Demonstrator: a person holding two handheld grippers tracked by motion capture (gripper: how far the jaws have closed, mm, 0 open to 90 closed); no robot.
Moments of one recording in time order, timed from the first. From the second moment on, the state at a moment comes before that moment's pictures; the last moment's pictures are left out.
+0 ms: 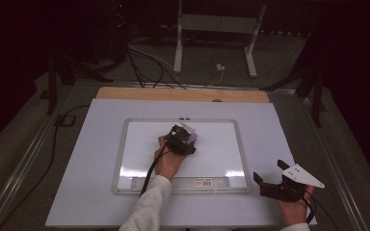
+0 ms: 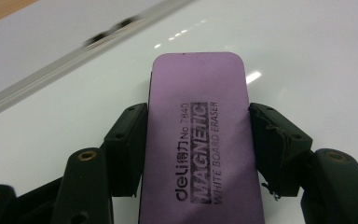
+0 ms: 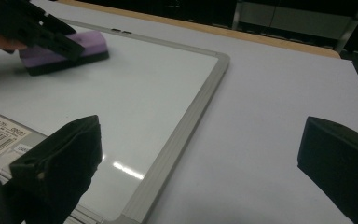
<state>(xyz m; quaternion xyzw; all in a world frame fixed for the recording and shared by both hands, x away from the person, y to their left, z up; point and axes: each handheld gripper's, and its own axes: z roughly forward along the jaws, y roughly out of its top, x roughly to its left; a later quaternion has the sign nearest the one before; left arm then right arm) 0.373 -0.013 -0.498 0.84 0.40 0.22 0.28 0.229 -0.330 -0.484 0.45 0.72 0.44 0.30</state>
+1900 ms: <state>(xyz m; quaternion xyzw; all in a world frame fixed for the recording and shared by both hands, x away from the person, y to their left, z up) 0.392 0.070 -0.495 0.78 0.52 0.23 0.26 0.230 -0.333 -0.485 0.45 0.72 0.44 0.30</state>
